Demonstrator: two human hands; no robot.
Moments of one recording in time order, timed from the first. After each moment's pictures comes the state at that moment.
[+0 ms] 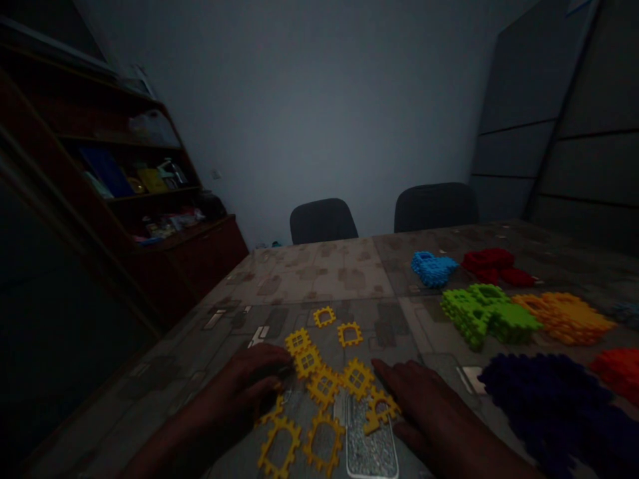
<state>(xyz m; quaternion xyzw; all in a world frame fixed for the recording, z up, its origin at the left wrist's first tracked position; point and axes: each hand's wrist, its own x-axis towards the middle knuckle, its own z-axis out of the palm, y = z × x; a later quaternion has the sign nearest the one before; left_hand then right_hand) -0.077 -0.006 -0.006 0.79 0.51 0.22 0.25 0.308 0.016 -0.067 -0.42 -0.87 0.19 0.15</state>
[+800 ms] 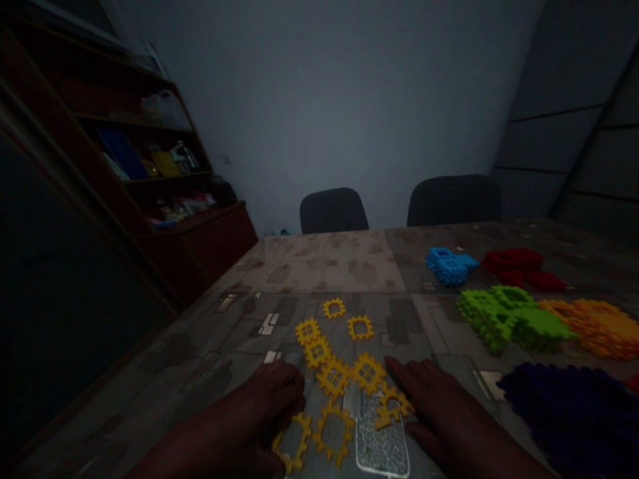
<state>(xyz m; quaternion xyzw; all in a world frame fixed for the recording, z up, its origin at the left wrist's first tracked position) -0.039 -0.047 0.016 0.83 0.51 0.01 0.24 0.314 0.017 -0.061 -0.43 -0.87 0.19 0.12</state>
